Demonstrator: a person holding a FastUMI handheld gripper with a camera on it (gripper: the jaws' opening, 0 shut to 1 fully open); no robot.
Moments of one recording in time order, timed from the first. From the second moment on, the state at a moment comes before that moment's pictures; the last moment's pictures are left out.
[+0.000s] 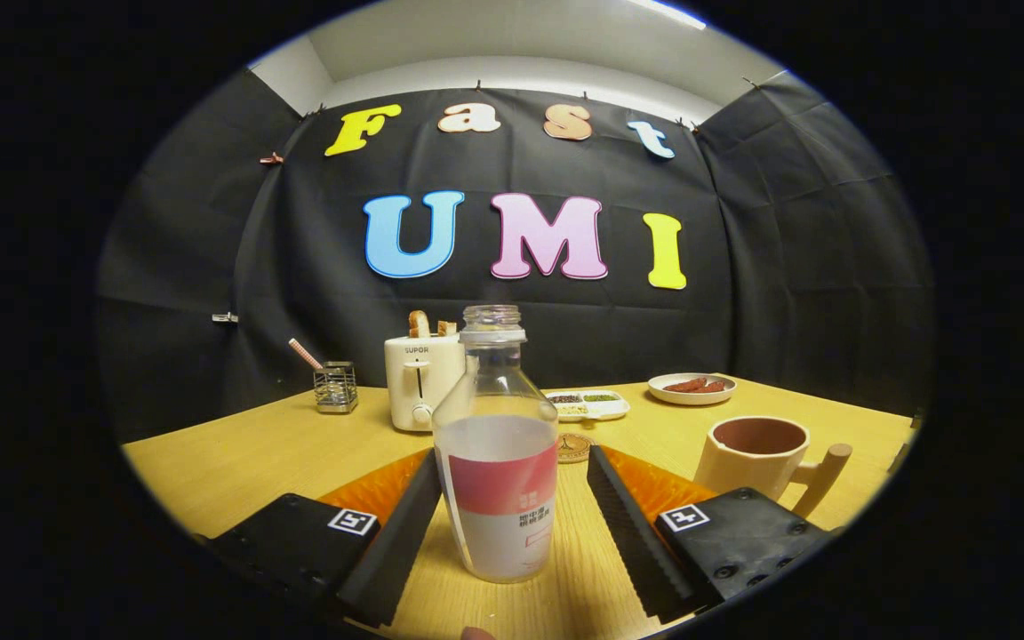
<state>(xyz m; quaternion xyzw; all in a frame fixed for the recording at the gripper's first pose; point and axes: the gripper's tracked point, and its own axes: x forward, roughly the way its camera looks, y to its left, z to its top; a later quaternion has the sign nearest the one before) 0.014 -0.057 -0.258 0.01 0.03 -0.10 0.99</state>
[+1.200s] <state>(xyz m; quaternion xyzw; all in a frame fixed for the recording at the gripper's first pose) 0.015 -0.077 -0.182 0.37 0.06 -0.11 0.92</state>
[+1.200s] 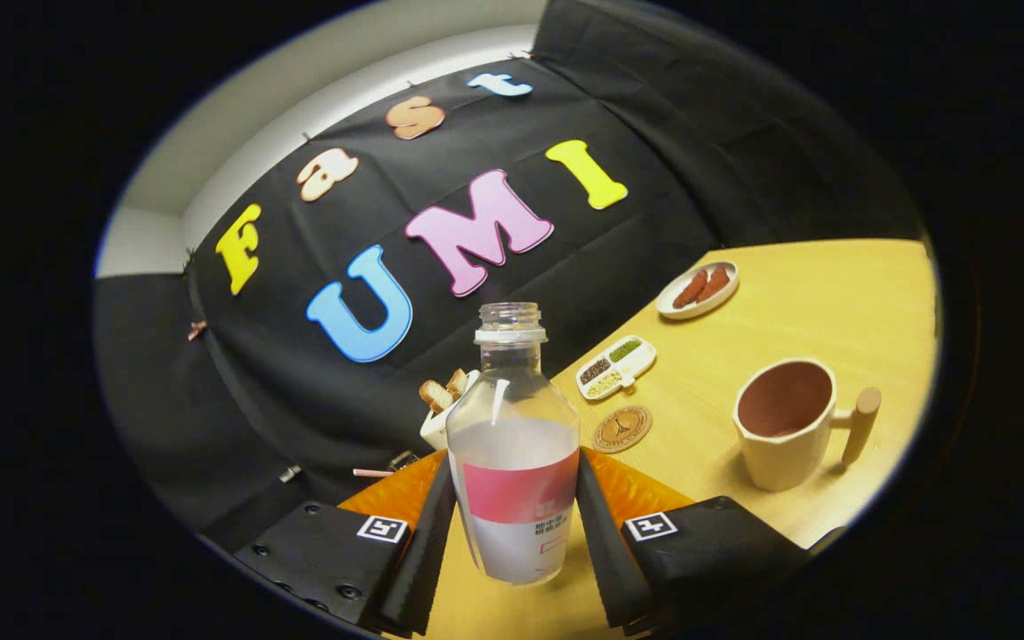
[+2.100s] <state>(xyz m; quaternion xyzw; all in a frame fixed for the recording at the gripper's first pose) 0.000 -0.104 -0.208 0.63 0.04 -0.16 0.76</state>
